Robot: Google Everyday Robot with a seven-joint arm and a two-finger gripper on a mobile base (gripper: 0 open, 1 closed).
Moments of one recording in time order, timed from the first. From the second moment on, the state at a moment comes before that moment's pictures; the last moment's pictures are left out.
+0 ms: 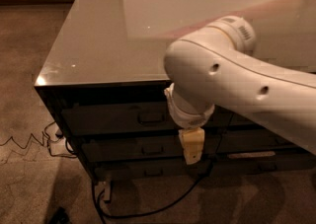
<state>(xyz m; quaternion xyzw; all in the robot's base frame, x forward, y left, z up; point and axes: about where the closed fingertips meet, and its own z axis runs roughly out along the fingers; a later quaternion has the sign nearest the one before) 0.450 -0.066 0.795 -0.78 0.62 -0.07 0.11</state>
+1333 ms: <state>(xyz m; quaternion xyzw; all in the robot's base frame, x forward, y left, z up) 0.493 -0.071 0.723 -0.78 0.62 -0.04 0.05</state>
